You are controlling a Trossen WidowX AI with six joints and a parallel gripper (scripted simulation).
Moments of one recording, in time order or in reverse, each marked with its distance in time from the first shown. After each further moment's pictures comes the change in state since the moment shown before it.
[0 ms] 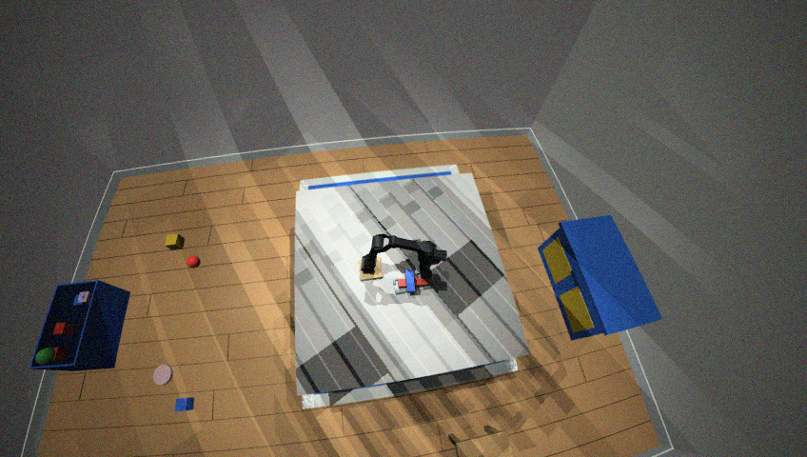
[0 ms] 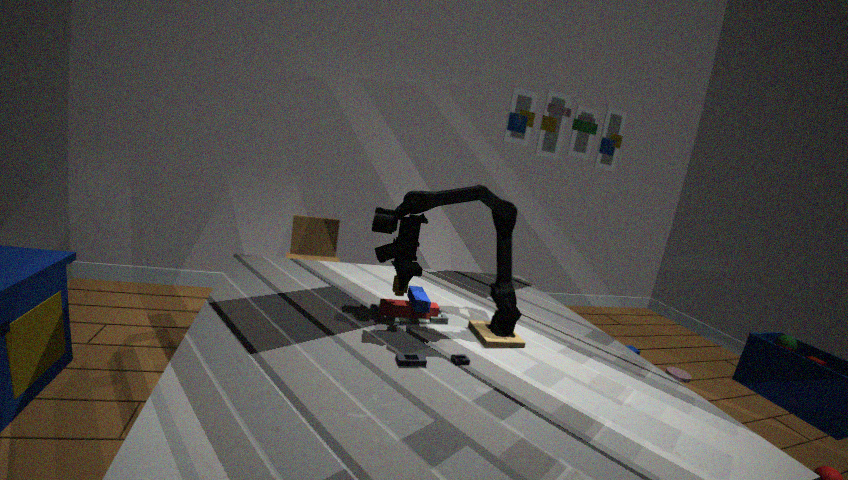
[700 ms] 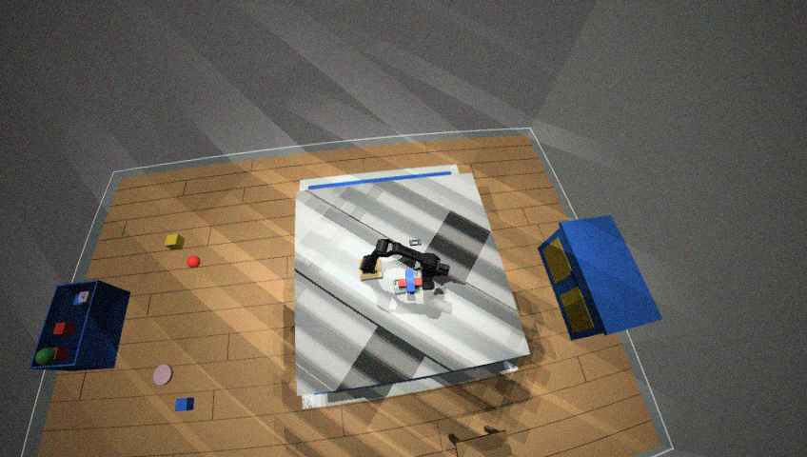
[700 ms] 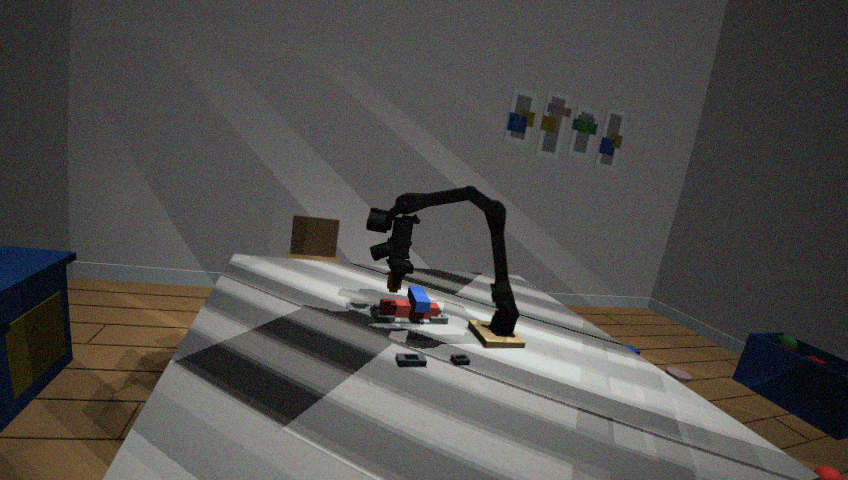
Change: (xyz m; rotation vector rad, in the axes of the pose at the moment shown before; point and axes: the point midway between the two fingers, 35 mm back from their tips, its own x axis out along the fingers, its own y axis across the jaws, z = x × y) arm 0.013 -0.061 0.006 0.024 0.002 -0.004
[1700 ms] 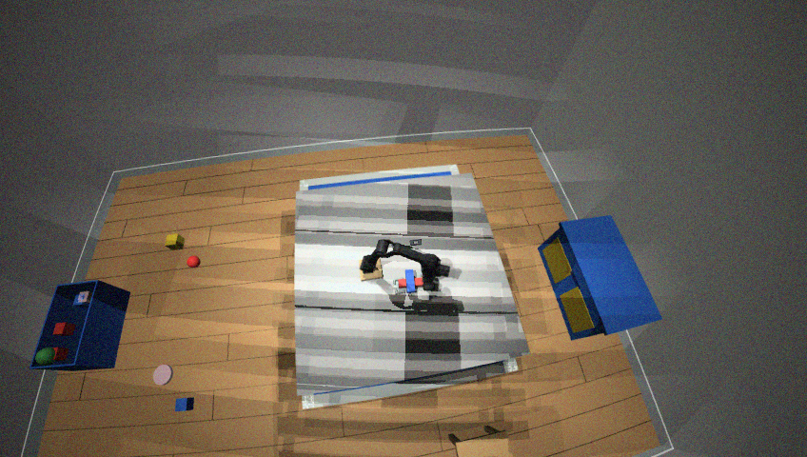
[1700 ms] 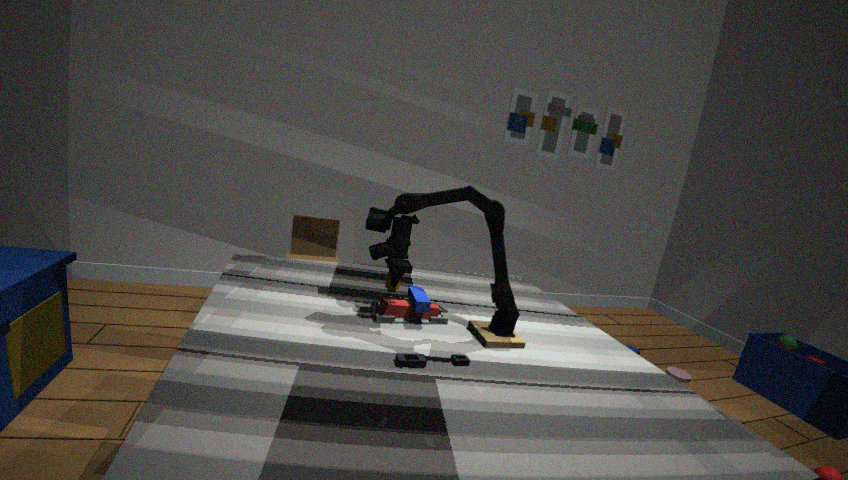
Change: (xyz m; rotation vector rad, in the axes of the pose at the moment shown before) arm 0.001 -0.005 0.003 0.000 -0.010 -0.003
